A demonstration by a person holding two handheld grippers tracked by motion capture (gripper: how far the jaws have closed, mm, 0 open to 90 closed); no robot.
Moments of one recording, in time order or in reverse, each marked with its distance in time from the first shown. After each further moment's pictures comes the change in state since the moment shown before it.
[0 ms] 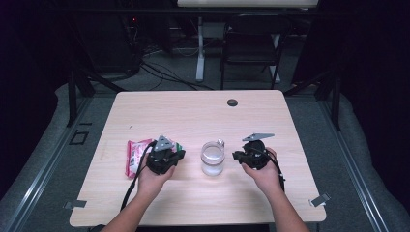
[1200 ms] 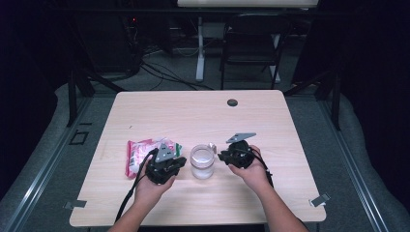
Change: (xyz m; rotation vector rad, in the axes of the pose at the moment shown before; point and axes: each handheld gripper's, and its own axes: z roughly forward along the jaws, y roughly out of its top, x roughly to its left) left arm -0.016 -0.011 -0.029 0.014 0.023 0.065; right arm 0.022 0.010 0.036 0.020 0.076 -0.164
